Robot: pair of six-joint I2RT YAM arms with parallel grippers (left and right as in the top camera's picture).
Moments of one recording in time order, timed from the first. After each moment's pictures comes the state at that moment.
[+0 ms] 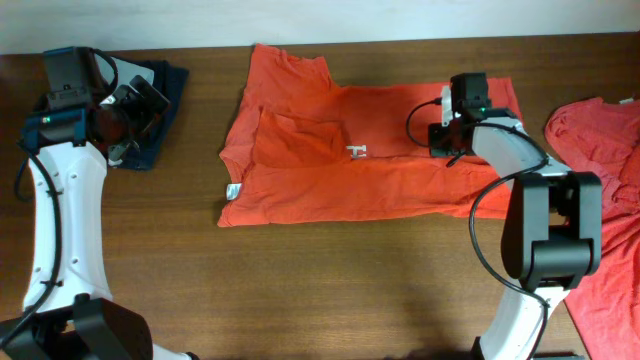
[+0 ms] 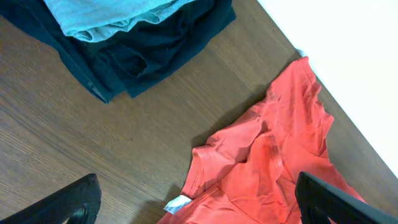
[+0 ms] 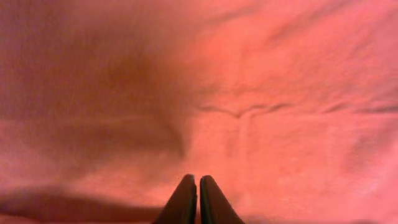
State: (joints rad) left arm 0.19 1.68 1.63 -0.92 0.10 -0.62; right arm -0.01 2.06 1.45 -0.57 0.04 -0.02
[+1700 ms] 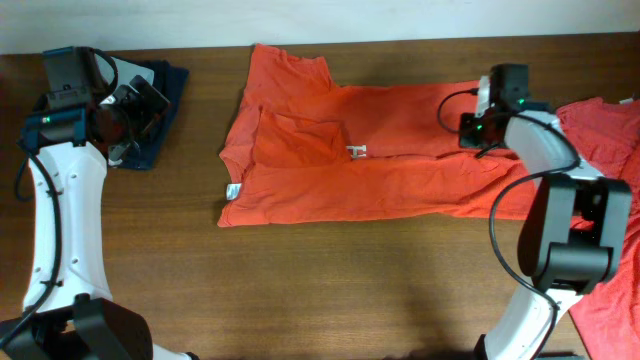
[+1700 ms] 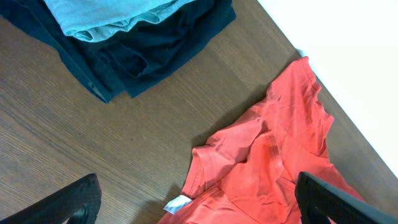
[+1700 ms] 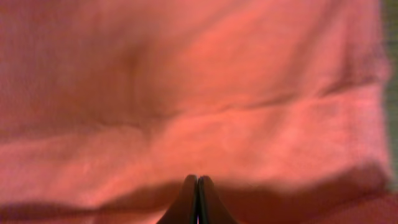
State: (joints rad) left arm 0.19 1.68 1.63 -0.92 0.10 -0.62; right arm -0.15 2.04 1.52 -0.66 0.00 -0.01
